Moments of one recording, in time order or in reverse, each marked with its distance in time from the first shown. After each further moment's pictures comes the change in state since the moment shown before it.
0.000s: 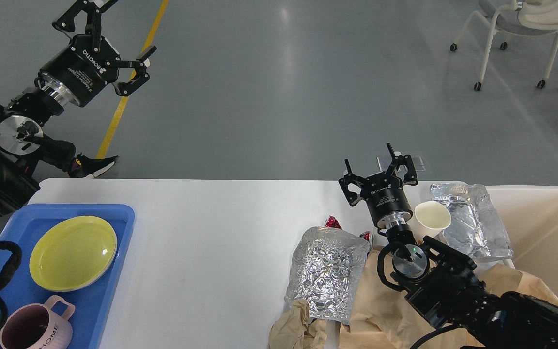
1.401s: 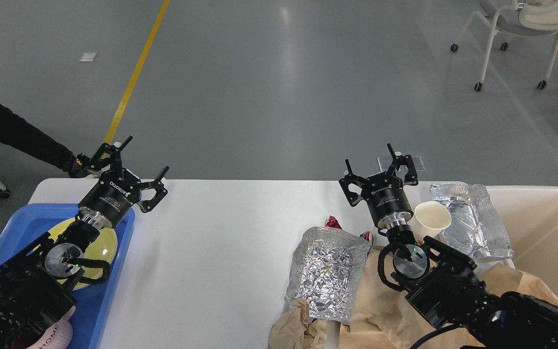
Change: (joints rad) left arm 0.417 -0.127 -0.071 0.000 -0.072 -0.012 -0.121; right arm 0.000 0.000 0.000 -0.003 0.000 0.000 0.000
